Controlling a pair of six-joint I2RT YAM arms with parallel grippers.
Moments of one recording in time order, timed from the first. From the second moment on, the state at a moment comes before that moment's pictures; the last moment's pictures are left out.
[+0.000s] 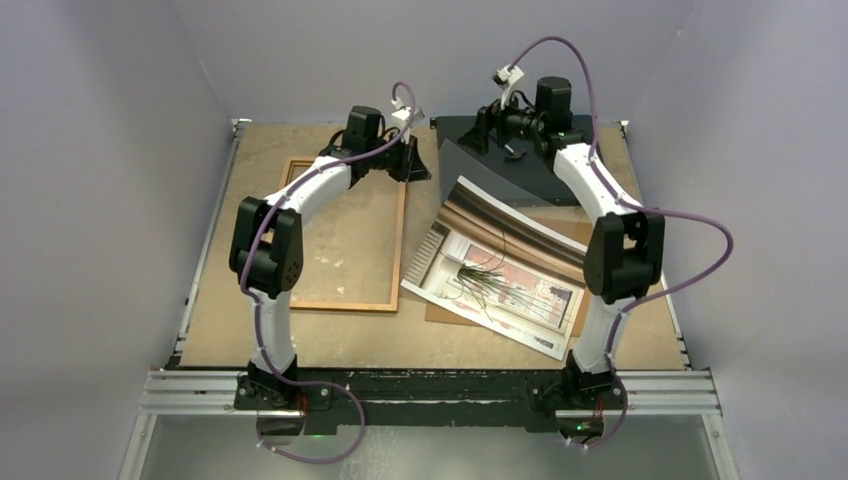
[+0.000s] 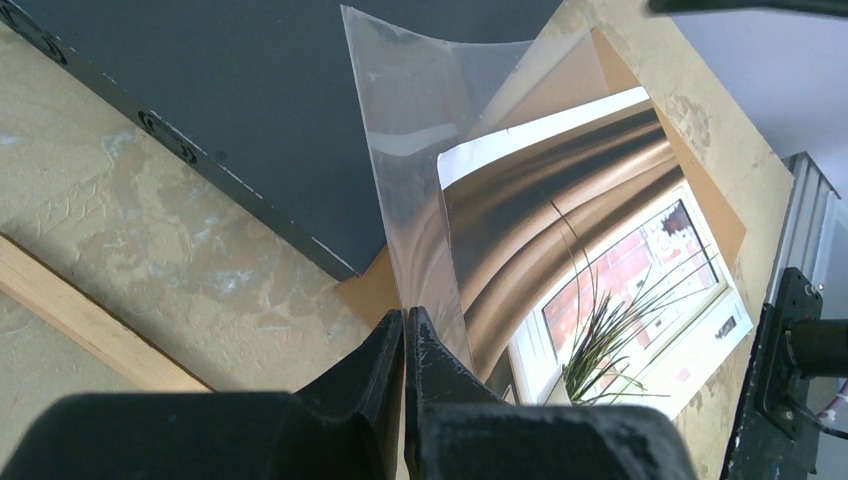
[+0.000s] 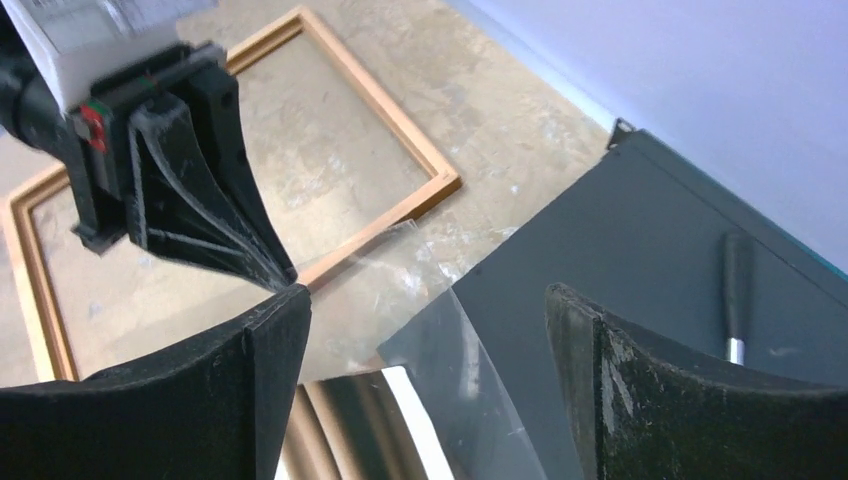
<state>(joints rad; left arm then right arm) -0.36 2.03 1.65 -0.19 0.71 -0.09 0.18 1.88 1.66 -0.12 -0.72 -0.06</state>
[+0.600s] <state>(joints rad) -0.36 2.01 1.65 -0.22 0.71 -0.04 0.15 2.17 1.97 -0.44 -1.07 -0.34</state>
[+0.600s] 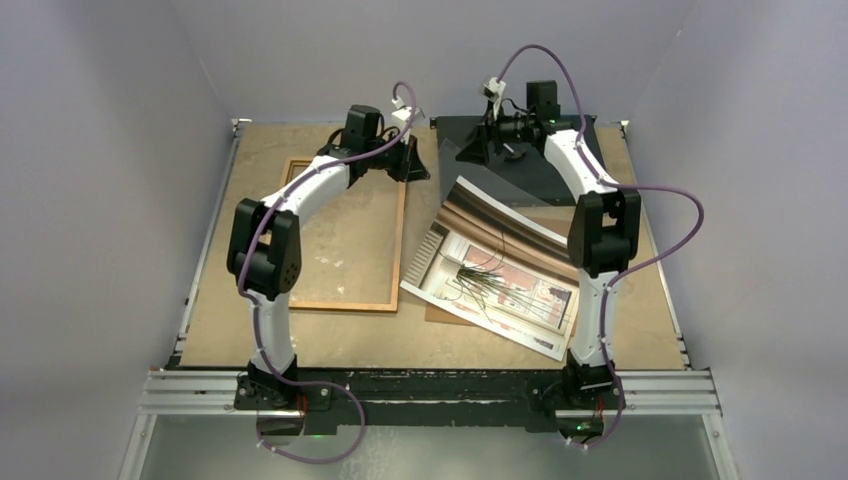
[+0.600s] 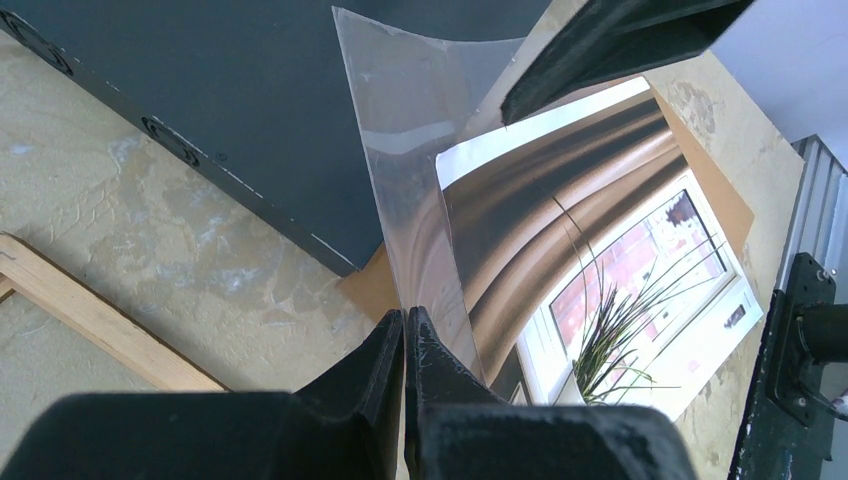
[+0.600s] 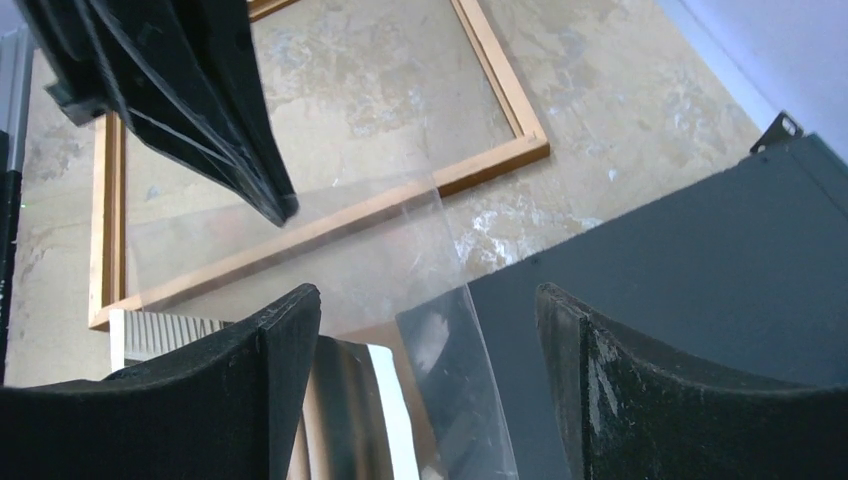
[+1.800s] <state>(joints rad) -0.36 2.00 1.62 -0.21 0.65 0.00 0.11 2.33 1.98 -0.45 -1.36 -0.33</state>
